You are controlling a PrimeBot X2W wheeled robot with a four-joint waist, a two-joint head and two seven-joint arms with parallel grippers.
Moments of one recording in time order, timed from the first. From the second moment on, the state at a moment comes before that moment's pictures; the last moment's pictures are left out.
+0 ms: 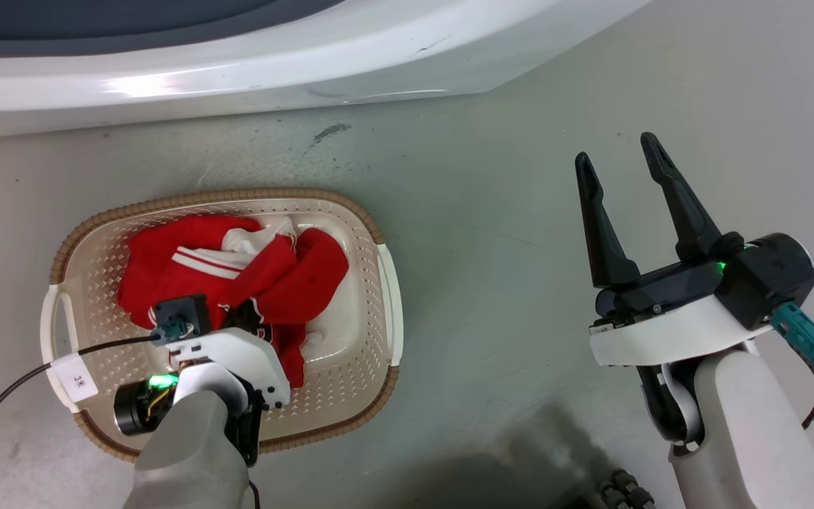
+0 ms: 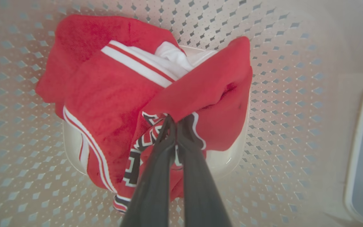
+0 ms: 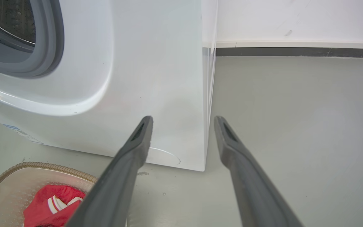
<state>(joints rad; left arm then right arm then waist) -0.64 0.07 -0.05 1.14 -0.31 0.01 -0.26 -0.36 -0.05 0.18 0.07 0.14 0.13 -0.26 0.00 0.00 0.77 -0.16</state>
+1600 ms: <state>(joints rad) -0.15 0.05 -0.06 0.21 -0.08 -0.03 -0.26 0.04 -0.05 -0.04 0.01 0.06 0.13 -0.19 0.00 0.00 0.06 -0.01</state>
